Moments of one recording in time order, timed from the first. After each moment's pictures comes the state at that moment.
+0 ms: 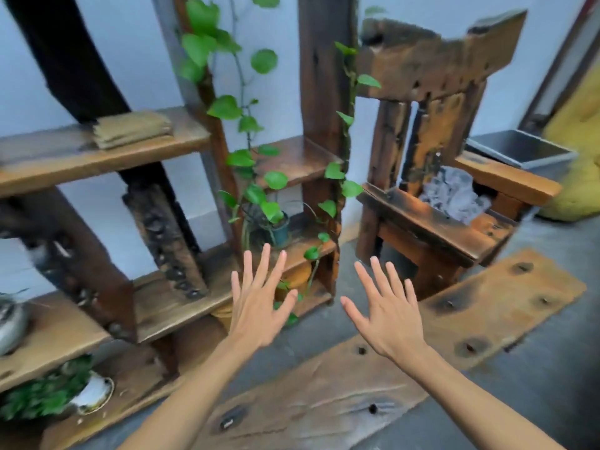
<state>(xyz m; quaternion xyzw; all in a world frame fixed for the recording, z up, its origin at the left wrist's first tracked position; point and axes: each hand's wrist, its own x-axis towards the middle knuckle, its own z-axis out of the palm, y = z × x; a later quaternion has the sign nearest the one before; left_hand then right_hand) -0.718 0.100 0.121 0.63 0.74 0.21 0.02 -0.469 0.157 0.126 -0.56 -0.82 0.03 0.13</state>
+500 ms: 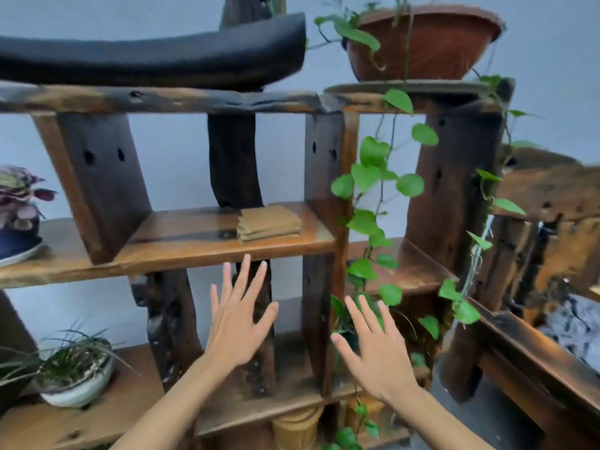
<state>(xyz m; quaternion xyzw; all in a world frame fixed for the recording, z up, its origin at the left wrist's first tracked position) -0.972 0.111 0.242 0.51 0.80 0.30 -0.11 -0.737 0.237 0.218 -0.40 -0.89 0.09 0.18</state>
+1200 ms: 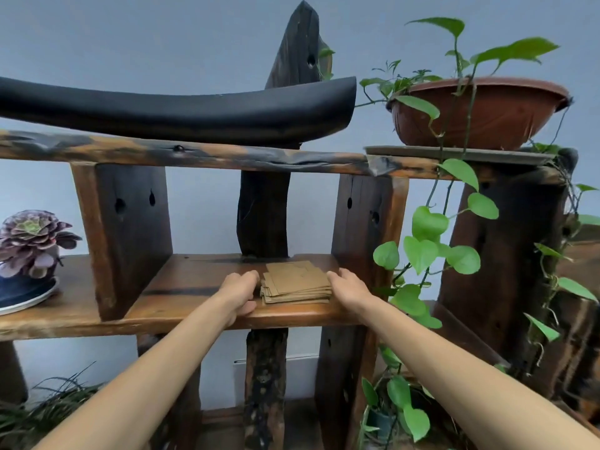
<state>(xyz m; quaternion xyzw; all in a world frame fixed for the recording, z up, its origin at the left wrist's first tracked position) -1.108 0.201 0.362 0.15 0.73 0.60 0.29 -0.950 0.375 0.357 -0.40 -0.81 0.37 0.20</state>
